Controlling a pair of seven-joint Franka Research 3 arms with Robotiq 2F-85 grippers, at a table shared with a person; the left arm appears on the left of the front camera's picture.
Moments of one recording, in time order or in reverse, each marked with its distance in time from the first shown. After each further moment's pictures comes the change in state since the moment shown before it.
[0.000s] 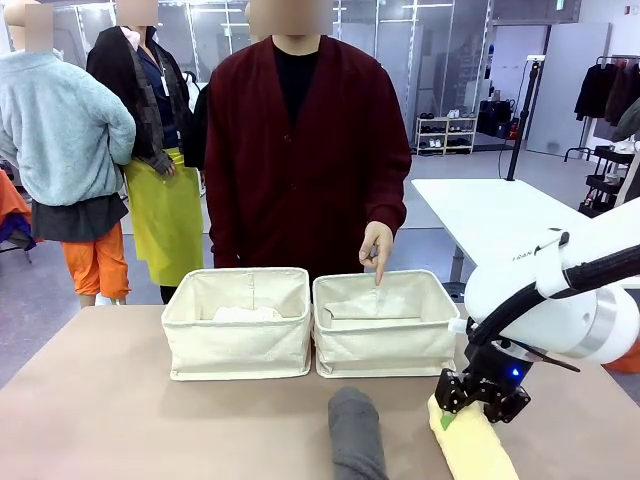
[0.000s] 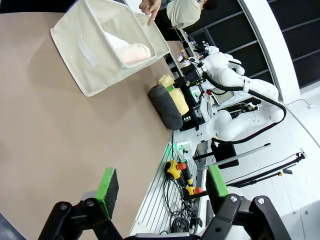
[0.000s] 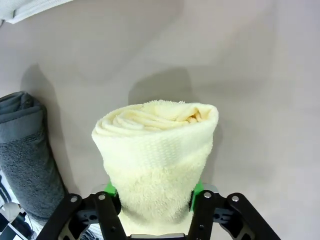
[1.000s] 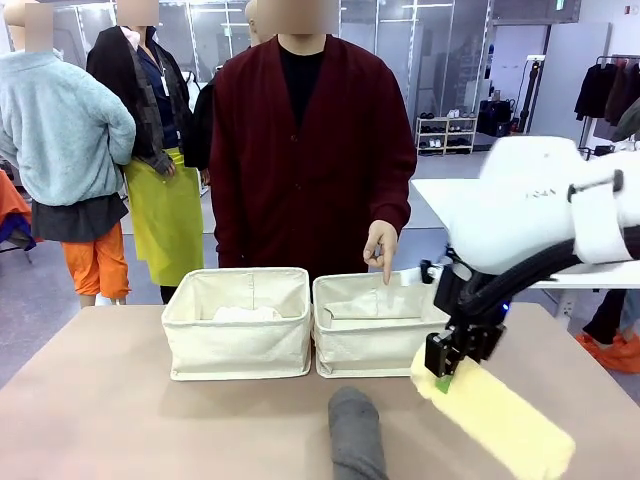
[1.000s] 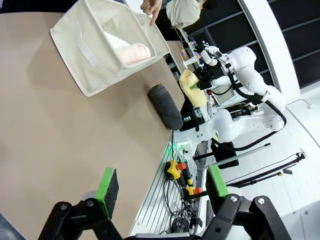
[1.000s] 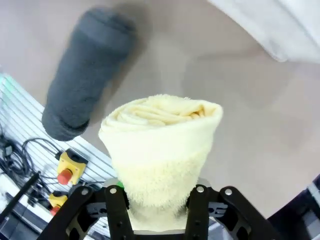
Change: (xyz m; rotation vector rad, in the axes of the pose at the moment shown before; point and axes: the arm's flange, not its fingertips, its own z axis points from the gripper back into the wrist) left arm 0.000 0.000 0.000 0.000 0.000 0.000; right arm -0.024 0.113 0.098 -0.179 0.085 0.623
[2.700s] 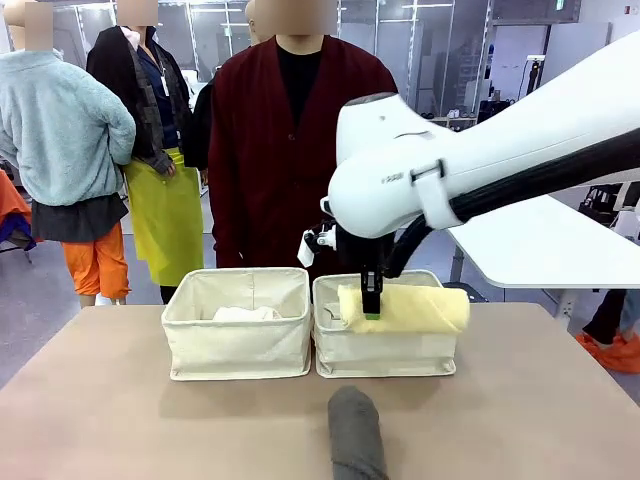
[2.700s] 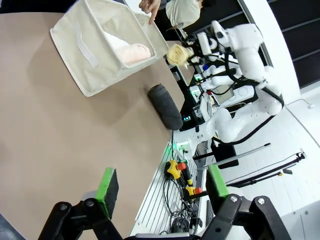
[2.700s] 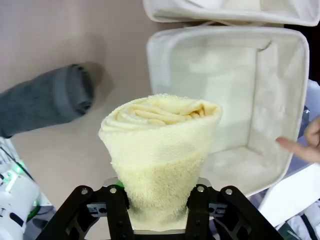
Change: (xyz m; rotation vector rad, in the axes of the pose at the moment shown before) left arm 0.000 0.000 0.000 -0.001 0.000 -0.001; right arm 0.178 0.023 0.017 -0.285 0.074 0.763
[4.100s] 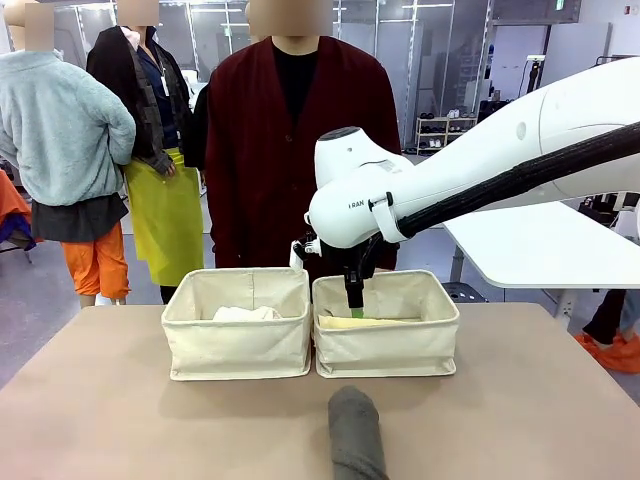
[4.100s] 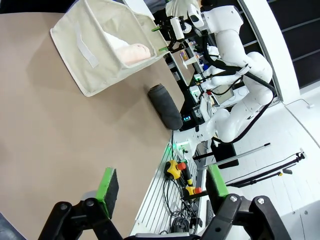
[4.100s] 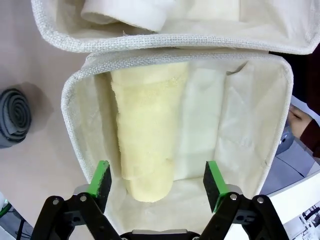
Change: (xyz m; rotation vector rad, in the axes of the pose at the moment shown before) left arm 0.000 0.000 0.000 0.000 0.000 0.000; right arm 0.038 -0.069 -0.050 -0.020 0.020 0.093
